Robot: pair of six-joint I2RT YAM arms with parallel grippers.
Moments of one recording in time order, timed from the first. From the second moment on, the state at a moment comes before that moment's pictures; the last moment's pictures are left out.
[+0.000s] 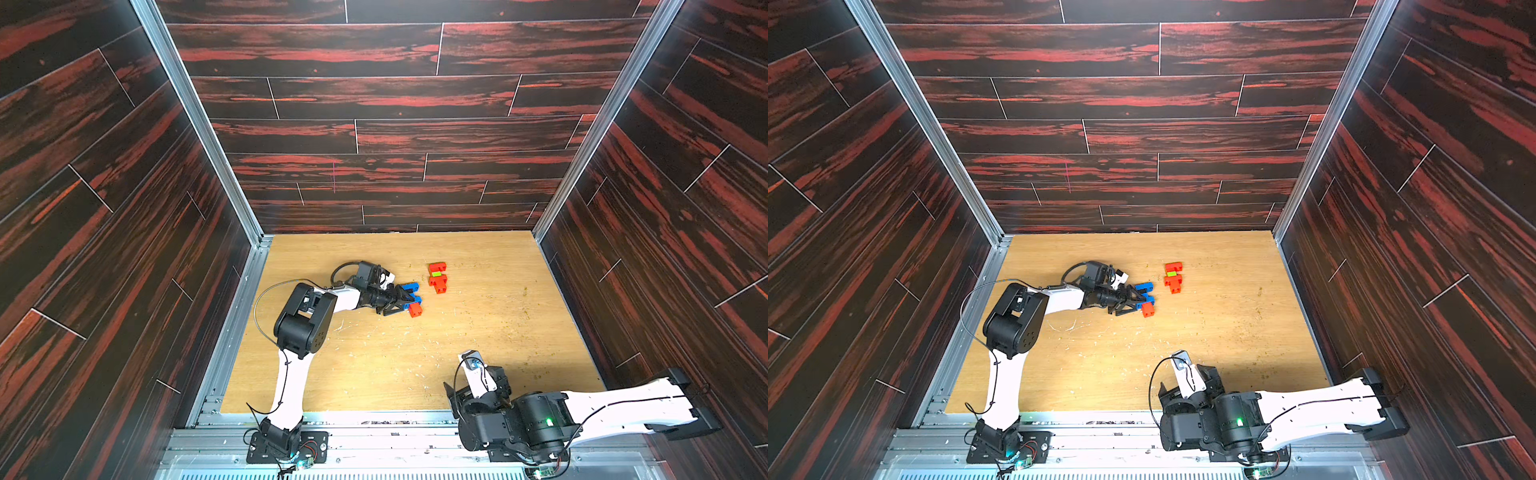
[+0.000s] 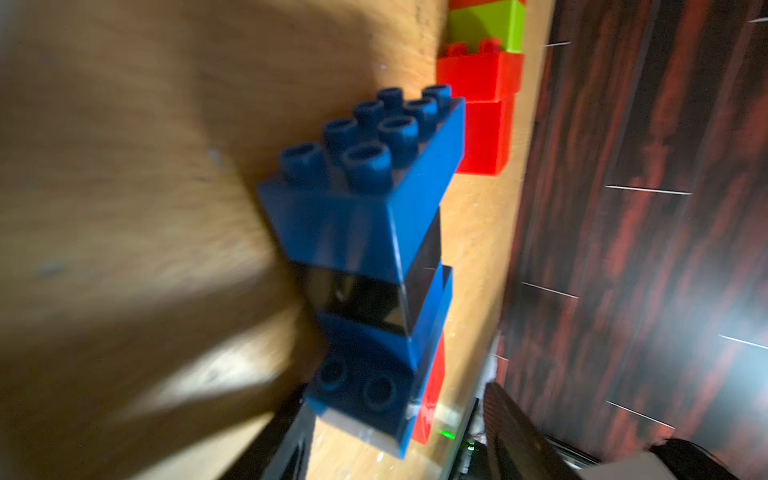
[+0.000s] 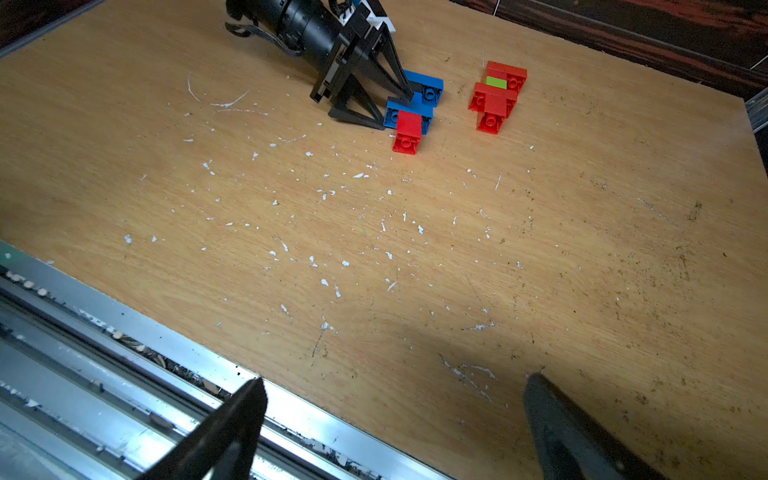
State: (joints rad) left arm -0.40 2.20 1.40 -0.08 0.84 -0.76; right arm 1.73 0.90 0.79 -1.15 0.90 1.07
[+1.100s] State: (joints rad) left arm -0.22 1.29 0.85 -0.29 0.16 -0.25; right arm 1.68 0.39 0.69 -1.04 1.13 0.85
